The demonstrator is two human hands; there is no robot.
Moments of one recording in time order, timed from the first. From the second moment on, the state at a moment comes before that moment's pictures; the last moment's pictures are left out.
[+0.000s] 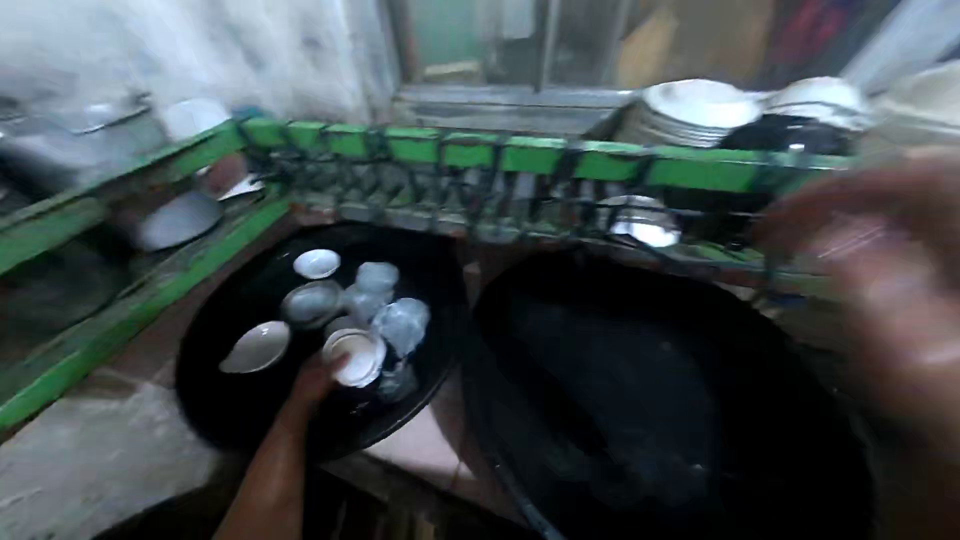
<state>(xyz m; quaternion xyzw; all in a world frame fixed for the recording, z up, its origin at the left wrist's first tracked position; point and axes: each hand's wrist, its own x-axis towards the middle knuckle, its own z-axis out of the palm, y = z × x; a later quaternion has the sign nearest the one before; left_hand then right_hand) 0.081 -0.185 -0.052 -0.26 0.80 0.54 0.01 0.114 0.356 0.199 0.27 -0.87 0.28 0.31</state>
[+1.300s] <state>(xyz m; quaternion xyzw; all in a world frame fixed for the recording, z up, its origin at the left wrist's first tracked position) 0.033 -0.157 -0.053 -0.27 0.59 0.75 -0.15 0.003 -0.047 -0.035 -0.03 -0.64 0.73 -0.26</state>
